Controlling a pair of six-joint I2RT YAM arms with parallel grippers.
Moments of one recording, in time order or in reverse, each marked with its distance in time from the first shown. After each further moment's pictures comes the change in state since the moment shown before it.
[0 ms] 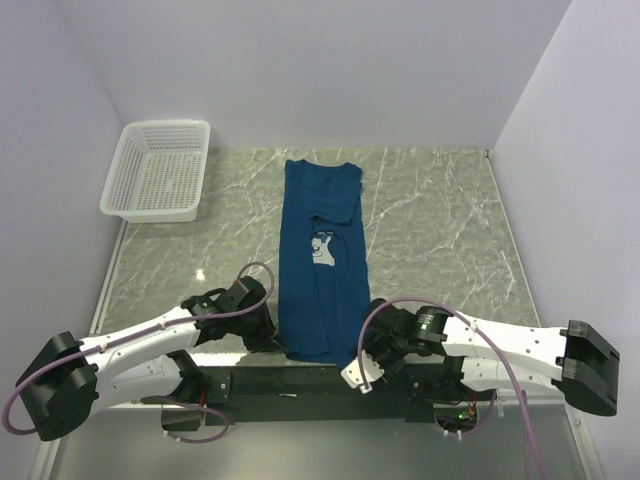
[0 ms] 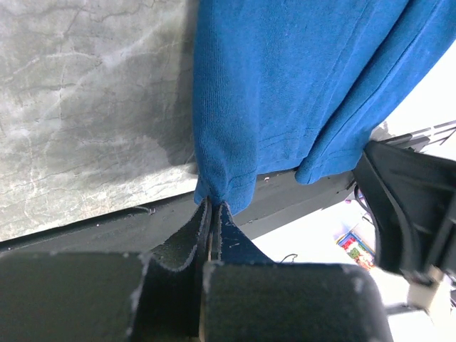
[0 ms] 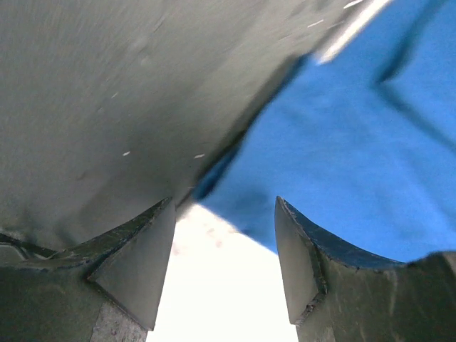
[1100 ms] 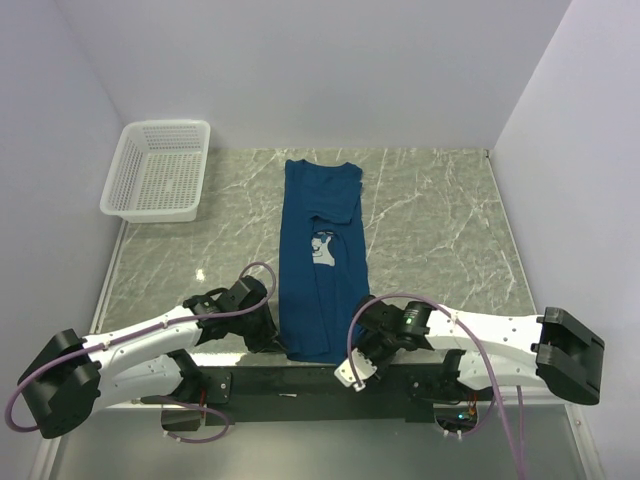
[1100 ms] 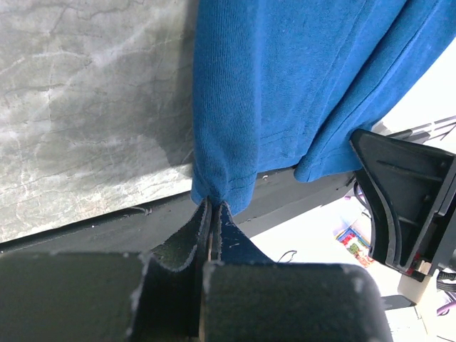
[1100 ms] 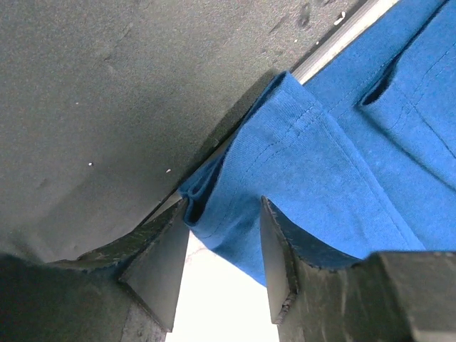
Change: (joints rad) left arm 0.000 0.021 0.000 0.019 0.019 0.003; right arm -0.016 0.142 0.019 0.066 -0.009 -0.090
